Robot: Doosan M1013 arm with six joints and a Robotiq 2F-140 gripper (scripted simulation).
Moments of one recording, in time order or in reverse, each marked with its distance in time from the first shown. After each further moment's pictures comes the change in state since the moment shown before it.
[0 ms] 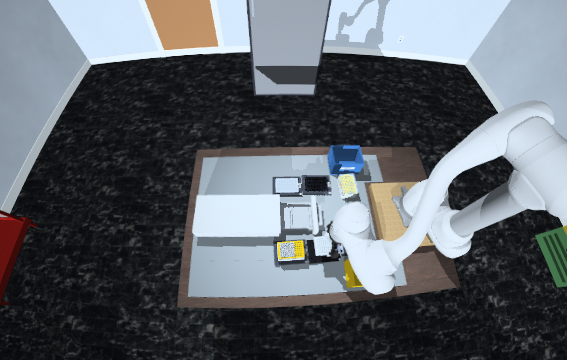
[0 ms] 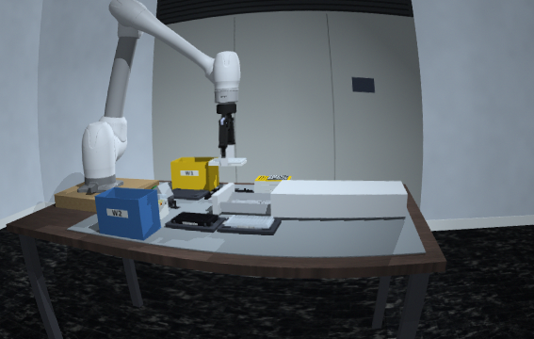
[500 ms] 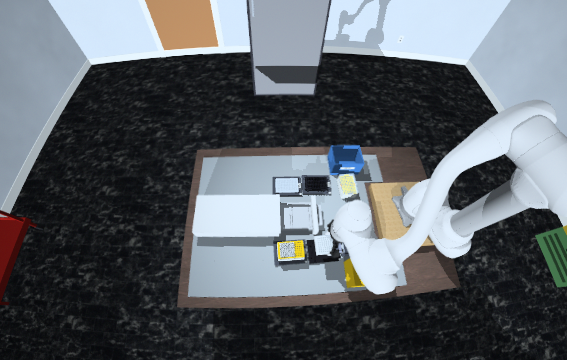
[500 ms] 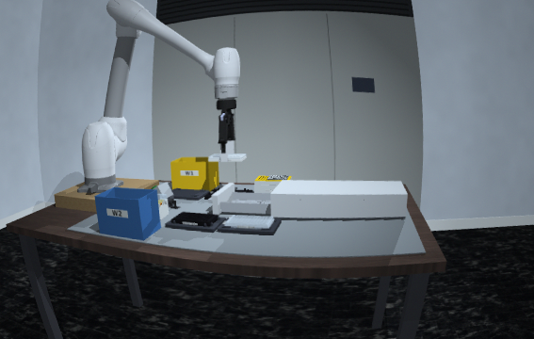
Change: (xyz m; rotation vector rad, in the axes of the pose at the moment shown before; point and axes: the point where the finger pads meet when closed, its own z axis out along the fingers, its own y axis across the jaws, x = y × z) arm 0.000 0.000 -0.016 0.000 0.000 0.000
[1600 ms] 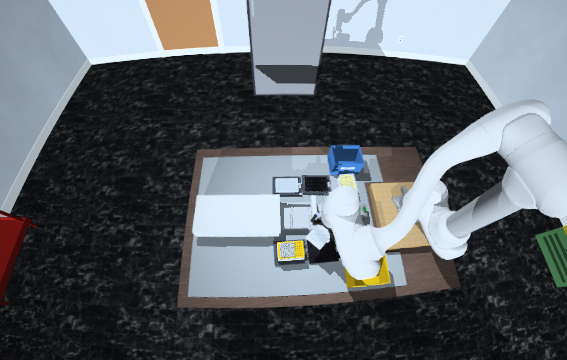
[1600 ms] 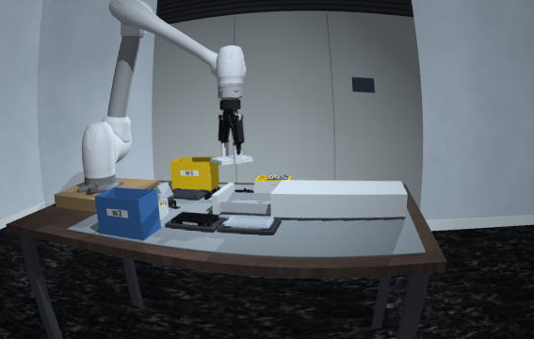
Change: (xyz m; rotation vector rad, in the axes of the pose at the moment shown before) arm 0.029 0.055 0.000 -0.010 -0.001 -0.766
